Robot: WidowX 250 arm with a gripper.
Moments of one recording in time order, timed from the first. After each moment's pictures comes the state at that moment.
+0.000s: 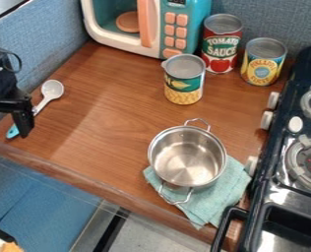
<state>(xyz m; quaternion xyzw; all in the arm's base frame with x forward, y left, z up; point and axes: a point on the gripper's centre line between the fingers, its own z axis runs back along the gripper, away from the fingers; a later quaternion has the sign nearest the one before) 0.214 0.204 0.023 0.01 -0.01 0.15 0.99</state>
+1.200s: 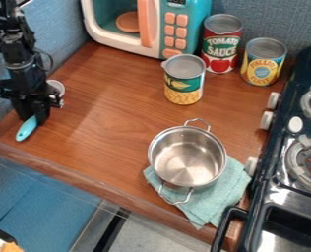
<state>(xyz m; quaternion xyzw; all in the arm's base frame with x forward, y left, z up) 0.265 0.206 -0.008 0.04 -0.01 0.13 0.99</state>
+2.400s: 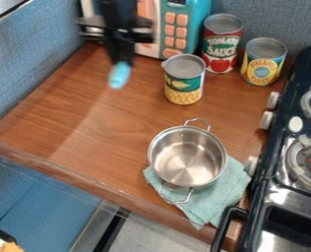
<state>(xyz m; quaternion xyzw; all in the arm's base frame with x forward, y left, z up) 0.361 0.062 0.089 -0.02 -0.10 0.13 0.99</state>
